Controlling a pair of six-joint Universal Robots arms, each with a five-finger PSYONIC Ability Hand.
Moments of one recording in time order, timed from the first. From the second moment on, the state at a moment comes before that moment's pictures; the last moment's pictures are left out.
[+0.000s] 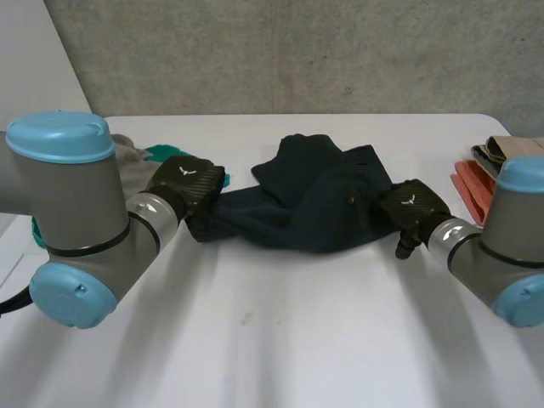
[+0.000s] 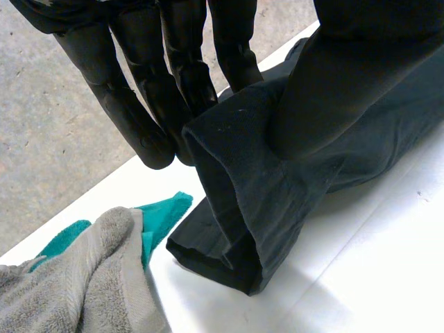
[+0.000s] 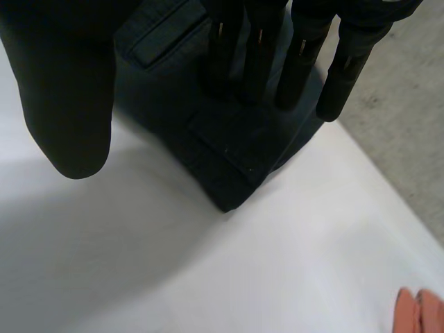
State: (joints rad) left arm 4.21 -2.02 -1.35 3.08 -1.55 3.45; right arm 1.82 -0.94 1.46 -0.17 1.28 2.49; left_hand 1.15 1.20 1.19 1.20 0.98; right_hand 0.51 0.50 0.49 0.49 0.29
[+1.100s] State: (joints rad) left arm 4.28 -1.59 -0.74 2.96 -1.57 3.35; right arm 1.79 -1.30 0.65 0.23 1.30 2.91; left_hand 1.15 1.20 1.19 1.20 0.98; right_hand 1.11 1.16 1.19 1.20 0.99
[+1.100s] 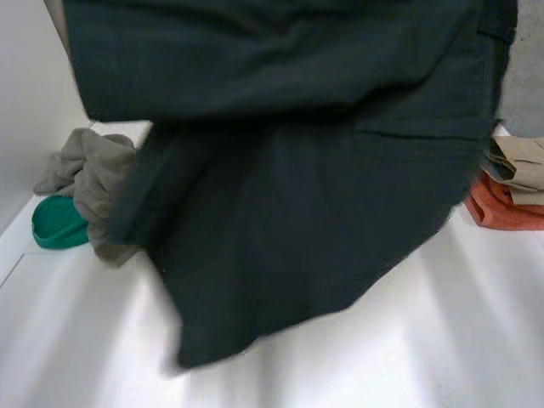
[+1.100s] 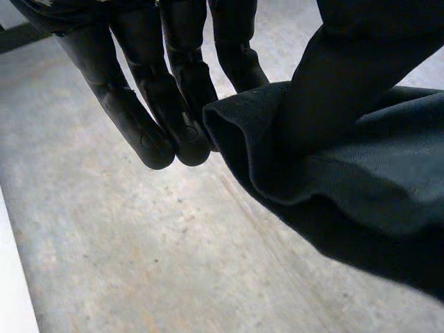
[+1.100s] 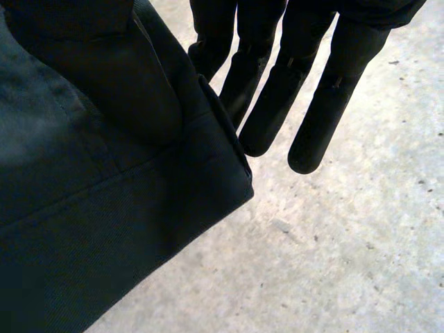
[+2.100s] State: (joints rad) left arm 4.30 -2.15 -0.87 3.12 -1.67 3.48; right arm 1.91 -0.88 0.88 0.24 1.46 2.79; left_hand 0.21 0.22 0.22 0.21 0.05; right_hand 0.22 0.21 0.21 0.21 0.05
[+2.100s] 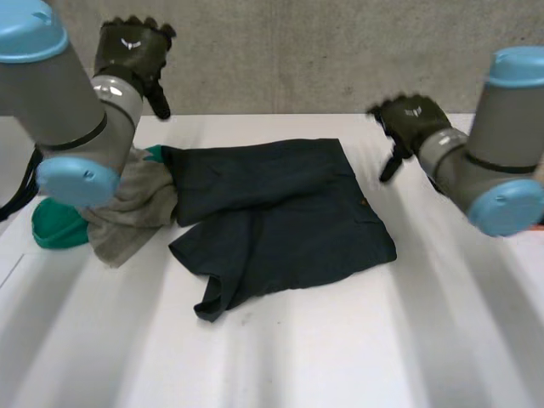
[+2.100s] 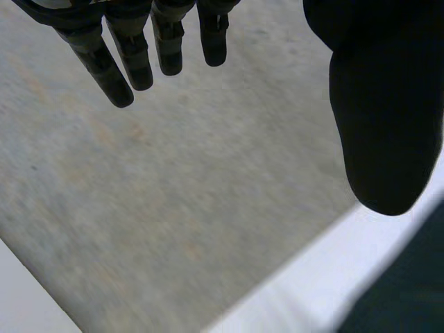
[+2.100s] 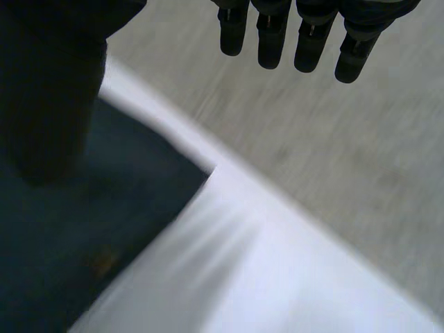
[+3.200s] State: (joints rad) left arm 4.18 -2.12 -1.56 3.33 -1.71 3.67; right arm 1.95 -0.91 1.54 -0.37 1.27 2.58; left_hand 0.51 0.51 0.51 0.52 0.34; right_hand 1.10 1.16 1.17 1.19 1.00
